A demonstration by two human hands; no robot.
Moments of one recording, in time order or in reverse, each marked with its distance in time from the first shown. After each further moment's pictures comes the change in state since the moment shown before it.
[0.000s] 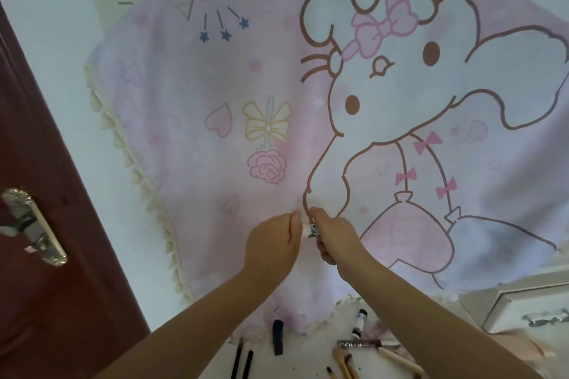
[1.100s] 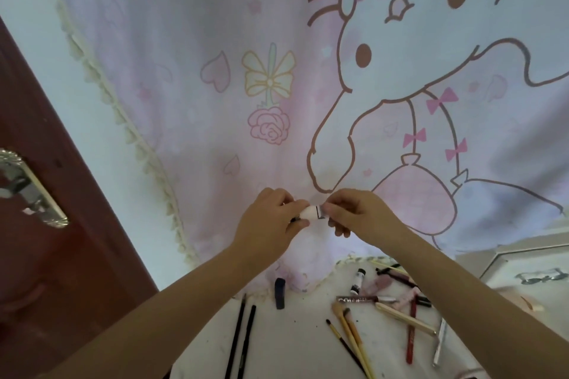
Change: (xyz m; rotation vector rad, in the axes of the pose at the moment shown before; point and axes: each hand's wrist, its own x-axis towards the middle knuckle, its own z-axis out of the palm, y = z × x) left_hand -0.023 -0.028 -0.003 0.186 -0.085 0.386; right_hand 0.002 0.037 -0.044 -0.355 -0.252 -0.440
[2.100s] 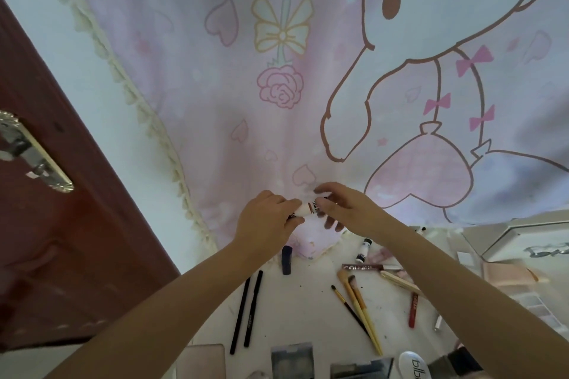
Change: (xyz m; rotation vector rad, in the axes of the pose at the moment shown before) left_hand -0.040 -0.019 0.039 0.029 -0.038 -0.088; right_hand 0.003 0.031 0.039 -0.029 -0.187 0.162
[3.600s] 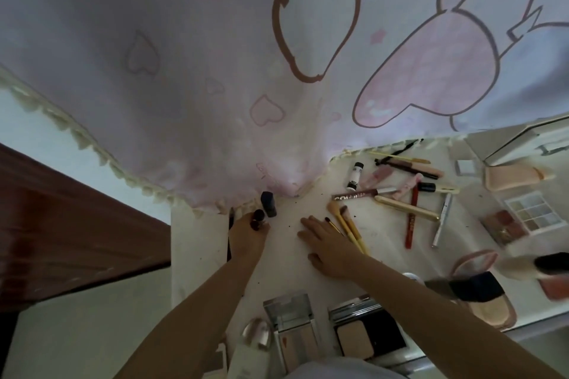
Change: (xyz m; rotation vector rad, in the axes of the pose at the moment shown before) left_hand -0.086 -0.033 0.163 -0.303 -0.495 -1.024; right_hand -0.037 0.210 0.138 -0.632 -0.295 0.027
